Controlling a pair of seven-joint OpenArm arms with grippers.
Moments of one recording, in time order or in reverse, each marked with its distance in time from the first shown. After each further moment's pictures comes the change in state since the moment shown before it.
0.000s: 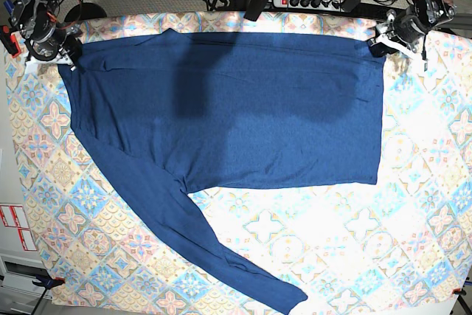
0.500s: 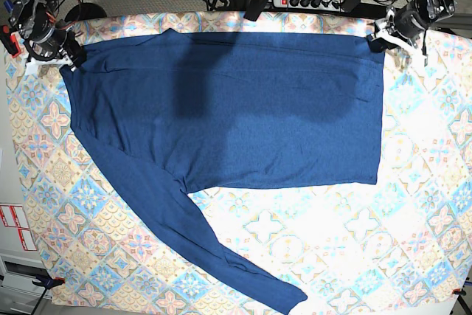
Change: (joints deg) left arm 1.9 -0.1 0.0 0.0 0.0 0.0 -0.2; right arm -0.5 0.0 0.0 0.8 0.7 0.4 -1.7
